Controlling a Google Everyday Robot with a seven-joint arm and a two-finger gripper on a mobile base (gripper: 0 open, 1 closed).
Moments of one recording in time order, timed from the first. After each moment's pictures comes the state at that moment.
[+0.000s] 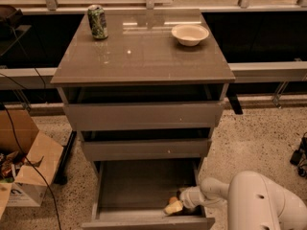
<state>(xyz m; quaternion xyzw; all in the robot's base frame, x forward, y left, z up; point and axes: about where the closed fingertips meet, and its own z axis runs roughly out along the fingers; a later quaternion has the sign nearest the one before) 0.535 -0.122 0.128 -0.35 0.87 0.28 0.20</state>
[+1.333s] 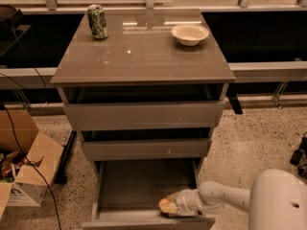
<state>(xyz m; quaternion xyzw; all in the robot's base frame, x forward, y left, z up) 0.500 -0.080 0.198 -0.35 0.85 0.31 0.23</state>
